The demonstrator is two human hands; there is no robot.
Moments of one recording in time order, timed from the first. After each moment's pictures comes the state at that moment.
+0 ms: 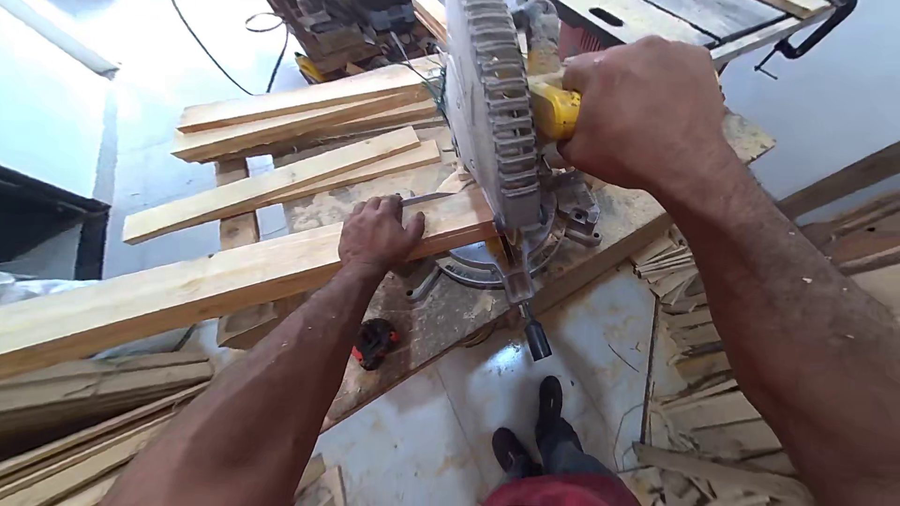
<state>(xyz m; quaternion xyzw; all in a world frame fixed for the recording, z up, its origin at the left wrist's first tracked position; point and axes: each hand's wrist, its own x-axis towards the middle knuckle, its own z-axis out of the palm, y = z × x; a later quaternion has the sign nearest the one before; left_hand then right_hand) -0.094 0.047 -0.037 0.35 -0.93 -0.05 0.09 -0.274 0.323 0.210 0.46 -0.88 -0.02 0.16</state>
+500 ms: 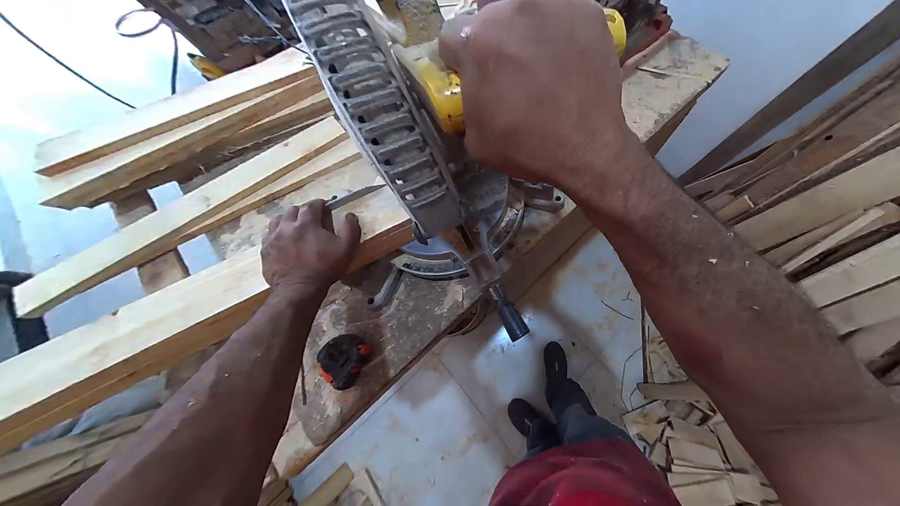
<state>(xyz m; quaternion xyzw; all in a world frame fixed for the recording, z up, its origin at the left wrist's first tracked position) -0.097 0.058 -0.029 0.36 -0.93 -0.05 0.09 -0.271 0.337 0.175 0.47 -0.85 0.07 0.20</state>
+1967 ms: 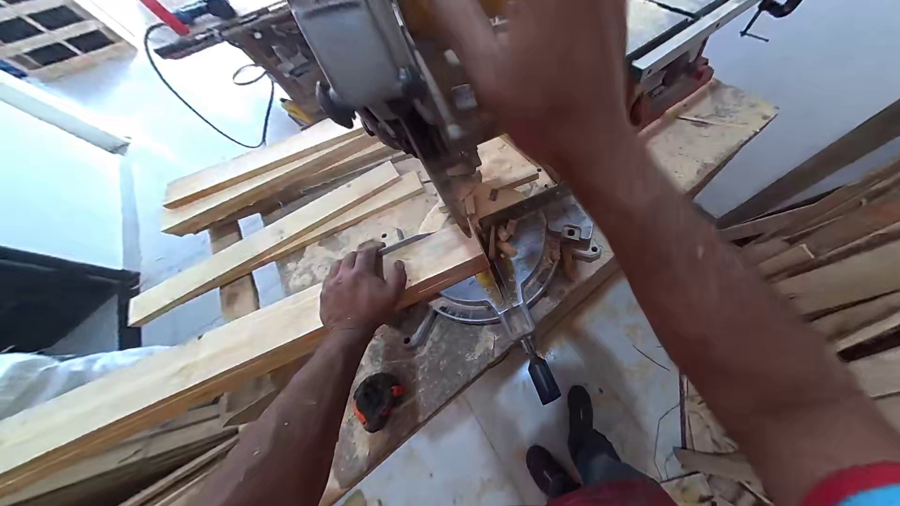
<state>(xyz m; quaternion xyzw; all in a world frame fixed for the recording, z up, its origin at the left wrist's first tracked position) -0.099 0.052 -0.033 0.38 -0.92 -0.03 0.09 -0.326 0.275 0.196 0.46 -0.69 0.45 0.32</state>
